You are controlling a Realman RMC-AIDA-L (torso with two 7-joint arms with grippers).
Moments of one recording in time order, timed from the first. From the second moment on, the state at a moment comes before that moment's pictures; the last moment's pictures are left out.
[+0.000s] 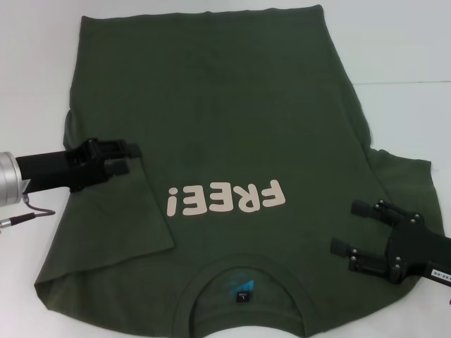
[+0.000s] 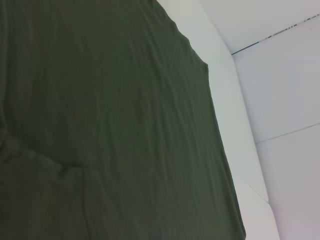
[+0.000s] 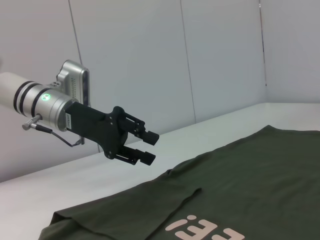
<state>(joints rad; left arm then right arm) -0.65 -2.06 0.41 0.63 2.25 1.36 -2.43 0.37 2.09 -0.40 -0.44 -2.03 -1.60 0.93</state>
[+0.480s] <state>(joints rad) -0.55 -2.04 0.27 0.66 2.10 1.62 -1.94 0.39 2.08 -0.37 -0.48 -2.00 -1.62 1.19</state>
